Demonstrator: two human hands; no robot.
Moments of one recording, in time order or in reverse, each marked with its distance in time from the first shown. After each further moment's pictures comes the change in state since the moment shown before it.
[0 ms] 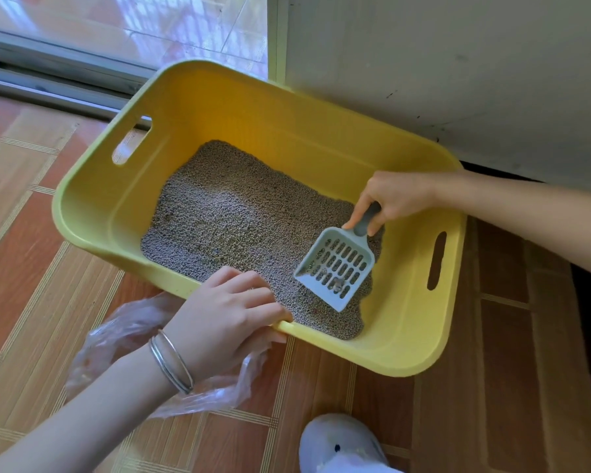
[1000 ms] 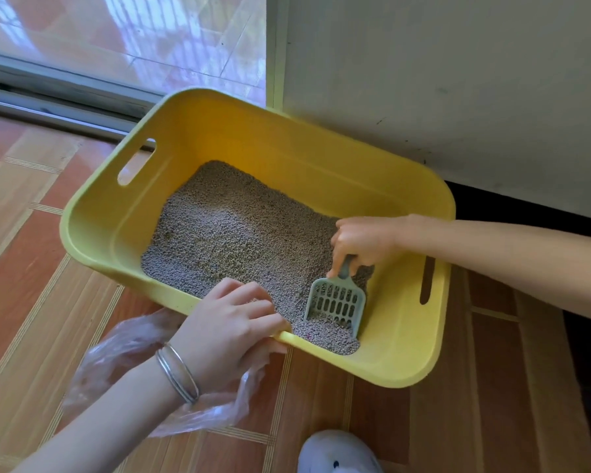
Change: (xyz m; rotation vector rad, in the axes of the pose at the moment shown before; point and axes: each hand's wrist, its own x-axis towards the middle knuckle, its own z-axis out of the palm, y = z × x) left_hand 0.003 -0.001 0.002 0.037 0.013 -0.025; right_hand 0.019 -0.019 0.028 -0.409 -0.116 -0.282
